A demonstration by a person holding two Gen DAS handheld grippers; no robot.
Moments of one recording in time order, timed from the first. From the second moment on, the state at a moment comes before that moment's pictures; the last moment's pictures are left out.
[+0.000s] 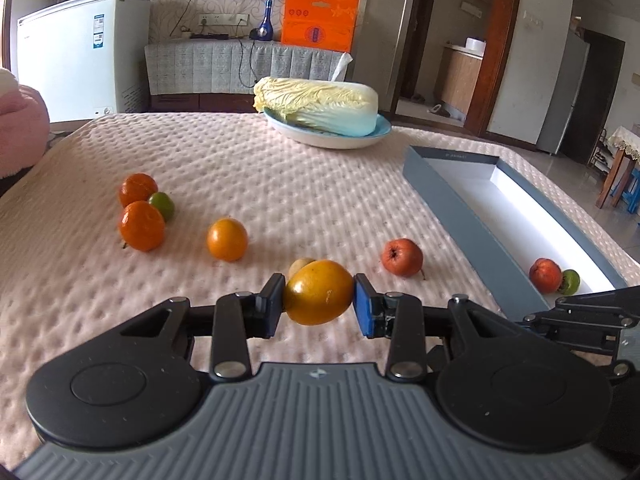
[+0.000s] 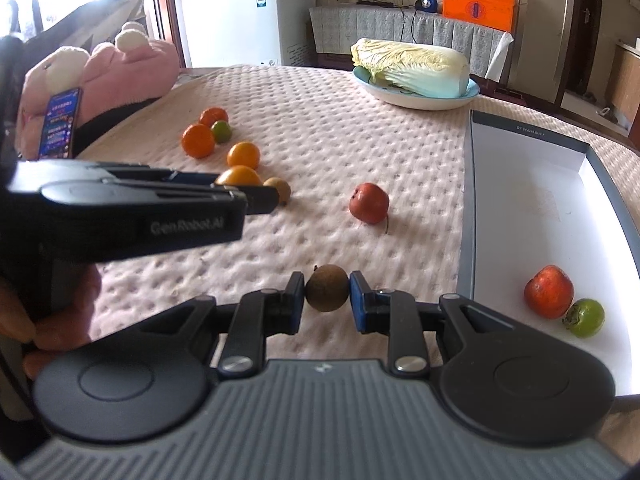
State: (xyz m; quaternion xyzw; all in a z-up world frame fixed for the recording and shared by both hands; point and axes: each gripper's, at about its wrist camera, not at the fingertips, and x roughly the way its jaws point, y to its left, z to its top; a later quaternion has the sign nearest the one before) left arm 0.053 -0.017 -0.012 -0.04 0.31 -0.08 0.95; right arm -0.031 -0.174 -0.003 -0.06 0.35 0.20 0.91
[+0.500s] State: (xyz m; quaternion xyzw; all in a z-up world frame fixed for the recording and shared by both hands) left arm 0.047 -0.017 -0.002 -0.04 0.29 -0.09 0.95; right arm -0.032 -0.177 0.007 -0.03 0.33 0.22 0.92
